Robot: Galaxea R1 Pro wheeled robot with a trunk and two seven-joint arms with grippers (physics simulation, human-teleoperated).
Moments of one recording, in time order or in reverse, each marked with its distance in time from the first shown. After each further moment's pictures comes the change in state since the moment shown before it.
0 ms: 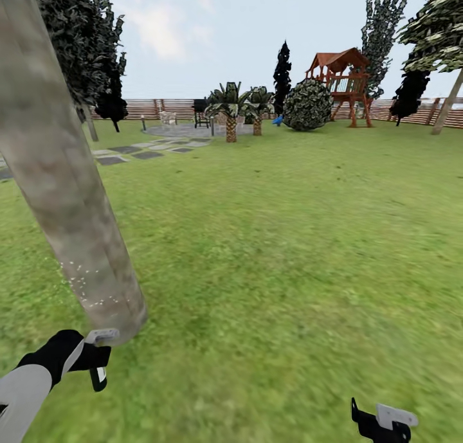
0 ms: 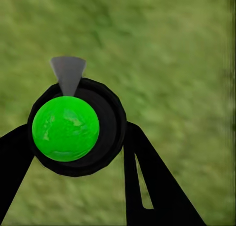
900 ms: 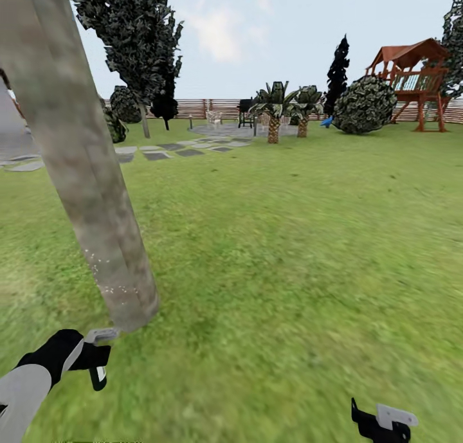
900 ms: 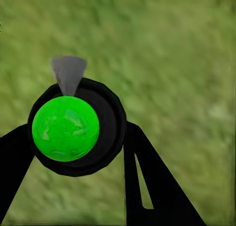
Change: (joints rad) left arm 0.000 0.002 0.001 -0.005 0.000 0.002 0.000; right arm 0.000 0.000 0.000 0.001 0.000 0.000 0.000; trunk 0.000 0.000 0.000
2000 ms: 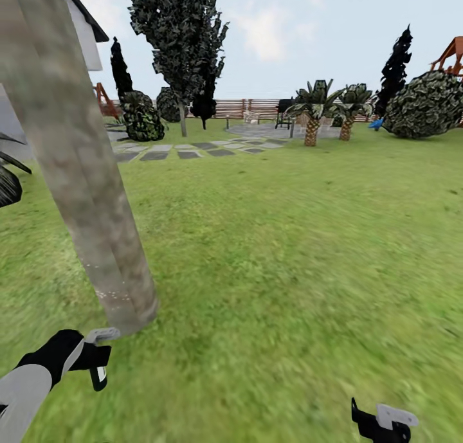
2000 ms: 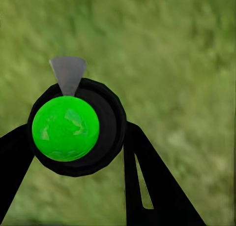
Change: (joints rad) left arm 0.000 -0.001 0.000 0.002 0.000 0.000 0.000; right arm 0.000 0.000 0.000 0.000 0.000 0.000 0.000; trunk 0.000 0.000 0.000
